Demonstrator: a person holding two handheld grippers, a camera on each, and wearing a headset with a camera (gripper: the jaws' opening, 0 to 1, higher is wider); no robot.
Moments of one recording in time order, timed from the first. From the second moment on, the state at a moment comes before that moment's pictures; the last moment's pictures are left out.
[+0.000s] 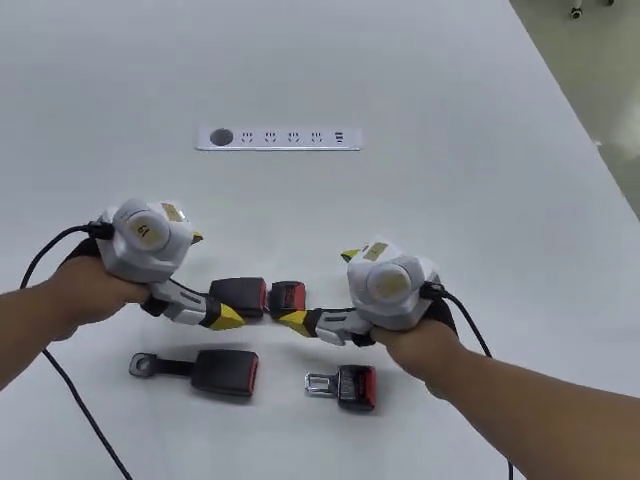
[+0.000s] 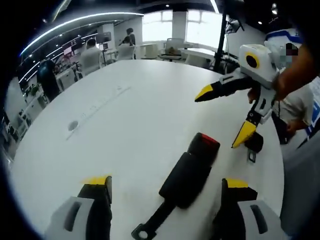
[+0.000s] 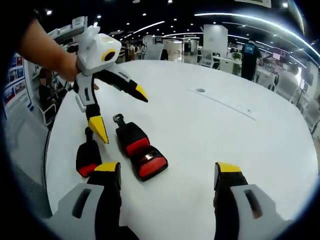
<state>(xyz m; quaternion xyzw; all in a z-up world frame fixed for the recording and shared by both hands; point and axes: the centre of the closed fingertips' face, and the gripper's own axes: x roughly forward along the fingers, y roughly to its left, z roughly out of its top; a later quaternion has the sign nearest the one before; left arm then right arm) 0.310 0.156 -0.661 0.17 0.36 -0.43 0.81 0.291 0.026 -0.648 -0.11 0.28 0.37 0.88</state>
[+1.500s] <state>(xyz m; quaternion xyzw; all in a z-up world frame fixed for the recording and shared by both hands) 0.175 0.251 -0.562 0.01 0.26 -0.26 0.93 0.191 -0.054 -0.571 -0.07 0.19 0.26 0.94</state>
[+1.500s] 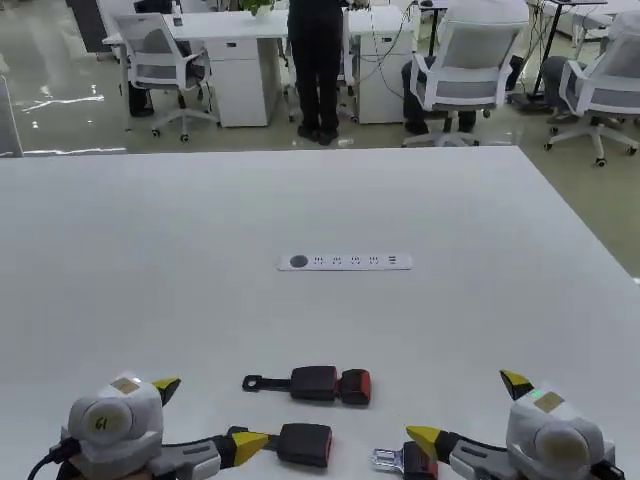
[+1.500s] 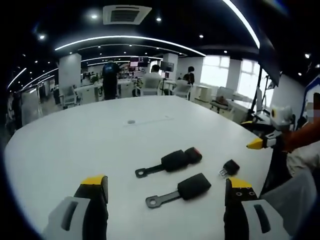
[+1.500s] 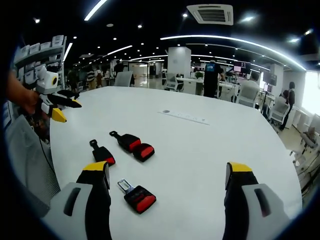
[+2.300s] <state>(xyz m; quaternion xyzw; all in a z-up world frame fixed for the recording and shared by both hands) 0.170 0.263 -0.535 -0.03 0.21 -0.26 0.94 0.175 -0.079 -0.557 -0.07 0.18 0.22 0.95</state>
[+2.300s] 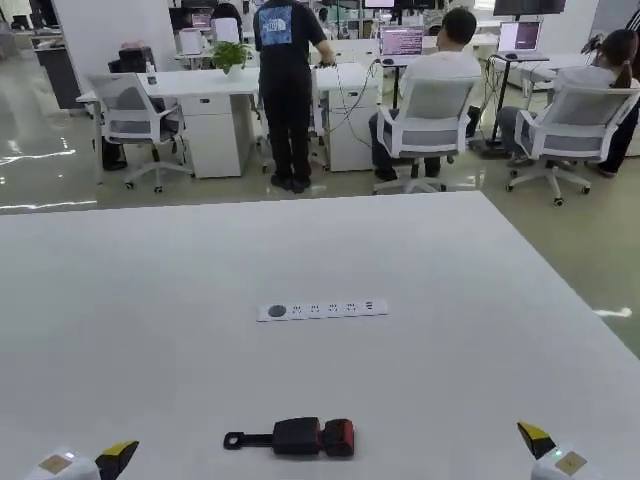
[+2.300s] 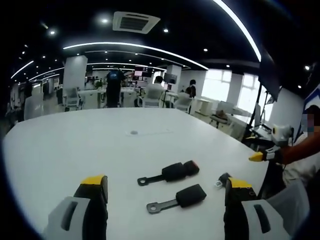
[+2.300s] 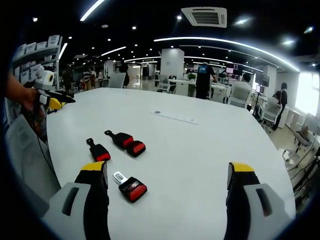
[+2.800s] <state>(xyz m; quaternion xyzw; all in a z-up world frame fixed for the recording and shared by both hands) 0.191 0.251 -0.527 -0.03 0.20 -0.28 0.94 0.185 -0.075 -0.550 -0.07 0.17 0.22 0.96</state>
